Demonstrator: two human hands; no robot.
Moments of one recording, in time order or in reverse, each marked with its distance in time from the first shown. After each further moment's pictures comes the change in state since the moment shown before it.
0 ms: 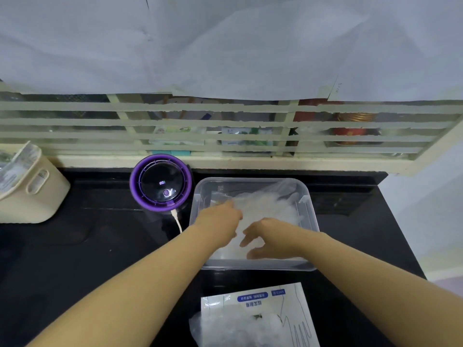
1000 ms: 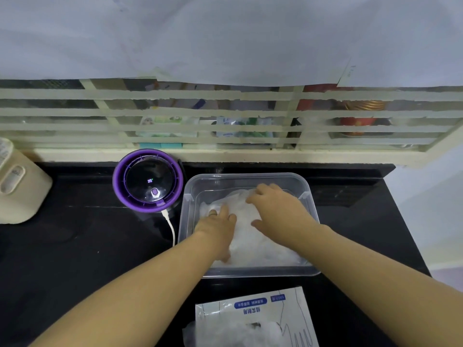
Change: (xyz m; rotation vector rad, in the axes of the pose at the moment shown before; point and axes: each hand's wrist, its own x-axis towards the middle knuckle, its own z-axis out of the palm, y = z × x) left_hand 0.030 0.001 0.036 0.145 -0.240 -0.037; right_hand 0.010 -0.004 -0.026 -0.302 0.317 0.168
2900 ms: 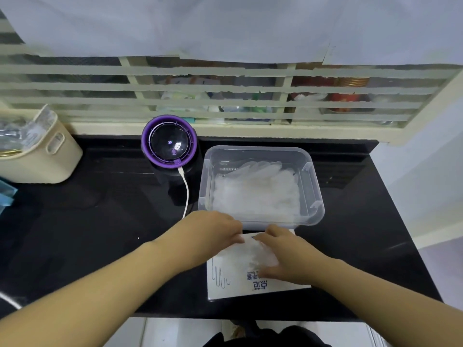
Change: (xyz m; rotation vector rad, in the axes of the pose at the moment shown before) left_hand -0.162 0.017 0.026 0.015 0.401 0.311; right_hand -0.134 -0.034 0.078 0.293 -0.200 -0.072
